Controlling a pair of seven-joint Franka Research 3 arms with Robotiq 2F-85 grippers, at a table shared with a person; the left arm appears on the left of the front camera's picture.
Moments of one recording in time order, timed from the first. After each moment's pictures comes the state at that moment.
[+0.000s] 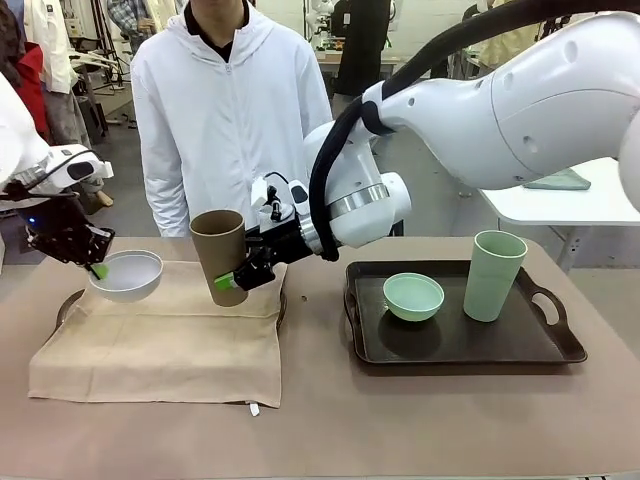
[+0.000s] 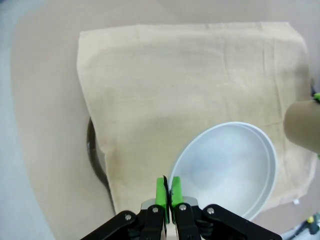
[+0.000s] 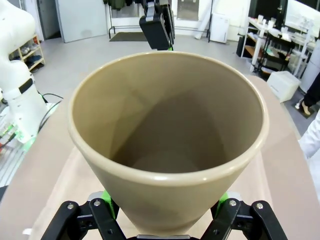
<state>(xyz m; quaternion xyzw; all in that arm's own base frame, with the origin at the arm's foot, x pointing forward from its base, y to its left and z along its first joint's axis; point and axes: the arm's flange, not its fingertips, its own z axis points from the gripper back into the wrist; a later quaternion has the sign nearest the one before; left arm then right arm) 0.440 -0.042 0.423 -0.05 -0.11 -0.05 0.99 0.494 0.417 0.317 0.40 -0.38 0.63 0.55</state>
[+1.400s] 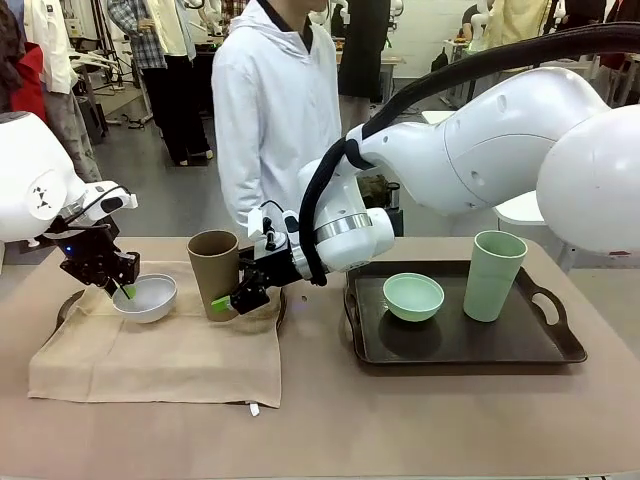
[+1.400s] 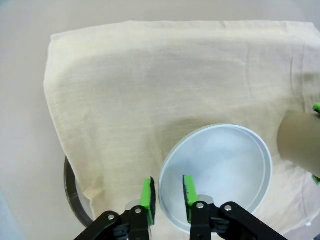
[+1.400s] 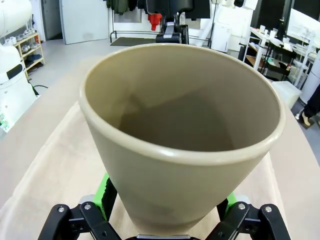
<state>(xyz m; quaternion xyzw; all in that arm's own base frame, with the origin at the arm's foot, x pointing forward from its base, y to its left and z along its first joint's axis) 0.476 -0.047 0.355 -0.05 -0.09 -0.05 0.99 0.508 0.436 0.256 0.41 -0.39 0.63 0.53</state>
